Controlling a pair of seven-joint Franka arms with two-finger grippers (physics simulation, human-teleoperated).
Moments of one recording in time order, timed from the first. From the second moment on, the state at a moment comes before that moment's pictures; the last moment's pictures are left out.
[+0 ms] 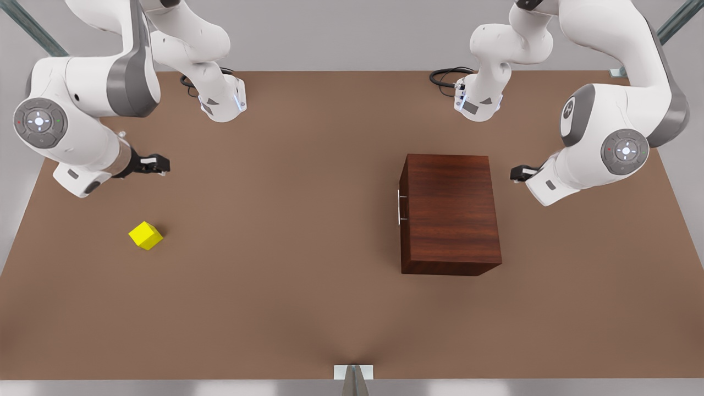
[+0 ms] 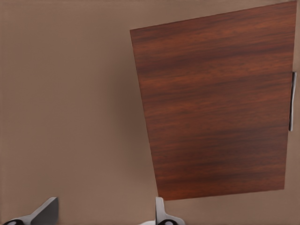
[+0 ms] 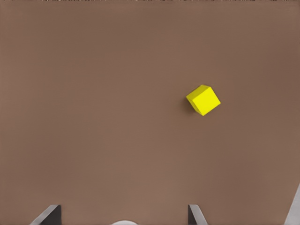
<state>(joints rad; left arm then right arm) -0.16 0.18 0.01 -1.47 0.05 1.35 0.04 0.13 0.15 0.00 -1.38 -0.11 1.29 -0.02</state>
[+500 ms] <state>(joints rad) -0.73 0.61 -0.01 -1.23 0.17 1.47 -0.27 -0.03 0.37 -0.02 -1.35 -0.06 1.40 -0.11</state>
